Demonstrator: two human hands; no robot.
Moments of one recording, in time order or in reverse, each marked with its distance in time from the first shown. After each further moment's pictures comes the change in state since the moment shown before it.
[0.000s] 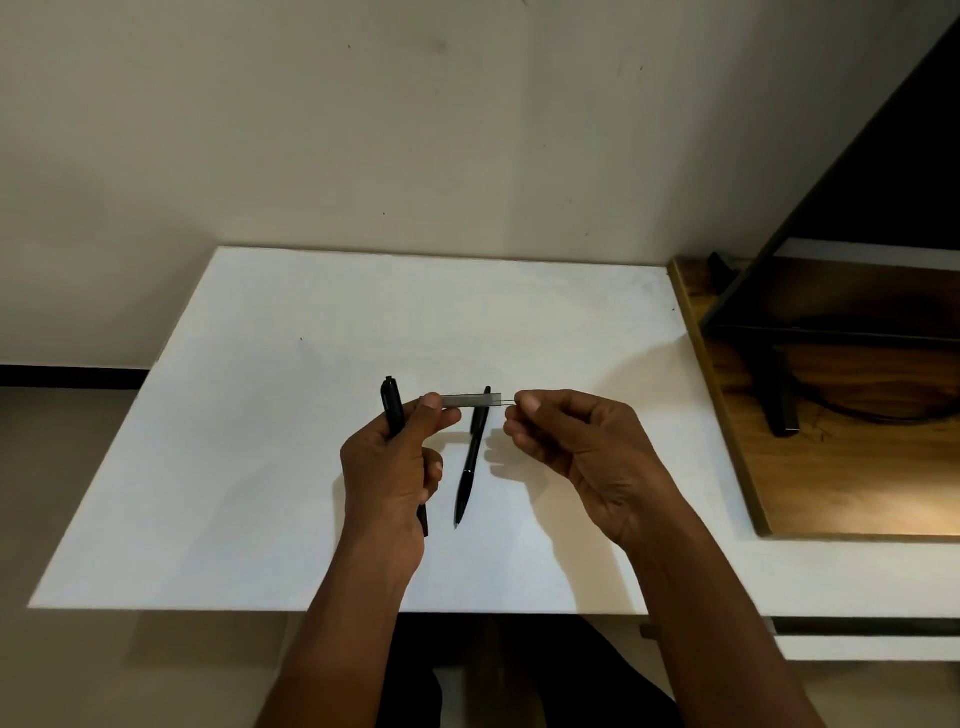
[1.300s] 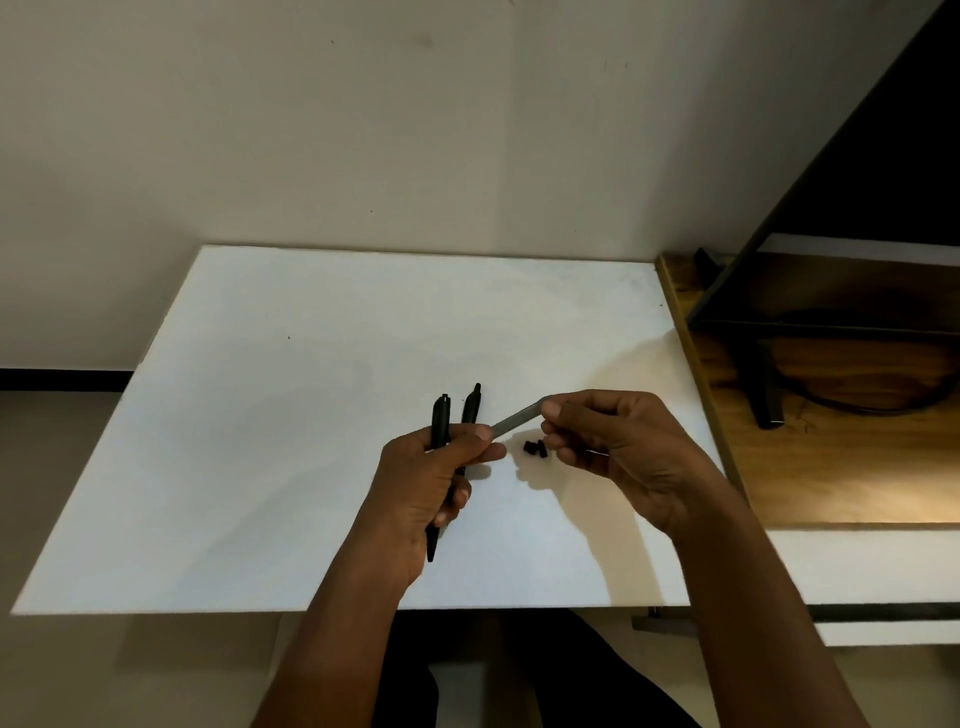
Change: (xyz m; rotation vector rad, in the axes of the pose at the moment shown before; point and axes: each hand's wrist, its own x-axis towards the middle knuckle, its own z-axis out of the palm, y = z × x) left_hand -0.006 -0.011 0.005 0.179 -0.292 -0.142; right_hand -0.011 -0.031 -0.028 -0.262 -0.015 0.077
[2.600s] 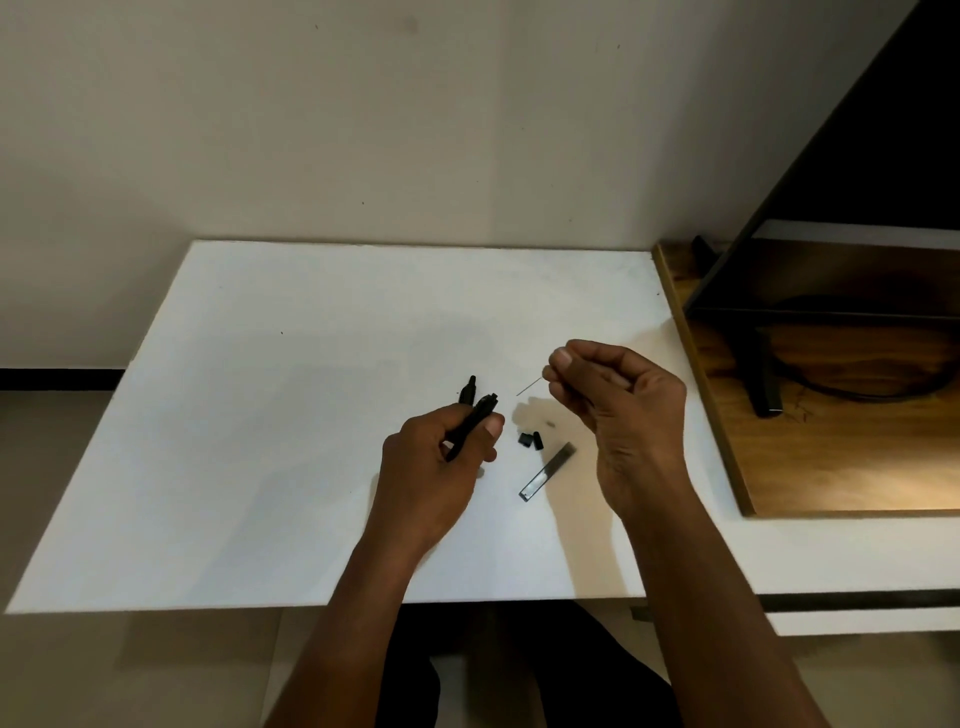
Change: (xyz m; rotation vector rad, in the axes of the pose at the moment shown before) left_hand -0.001 -0.005 0.007 0.552 0.075 0.389; right_hand 0.012 0.012 0.018 0.285 0.279 -0.375
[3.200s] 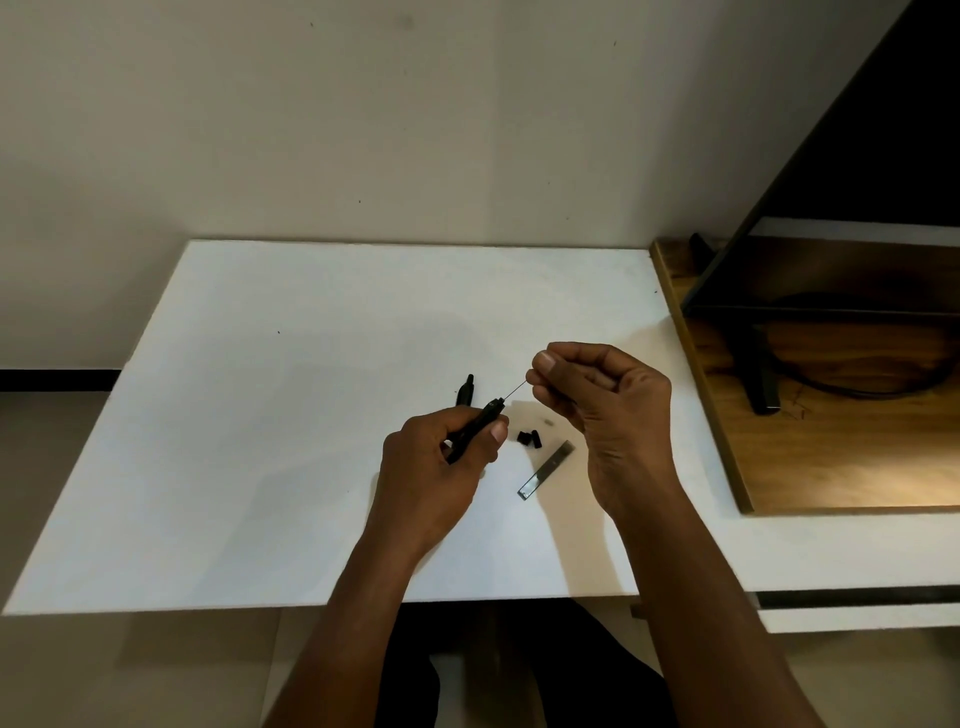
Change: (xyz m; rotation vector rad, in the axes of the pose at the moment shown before) left_hand 0.000 -0.001 0.000 0.071 -0.015 0.070; right_hand -0.003 0.004 0.004 -0.026 -0.071 -0.020
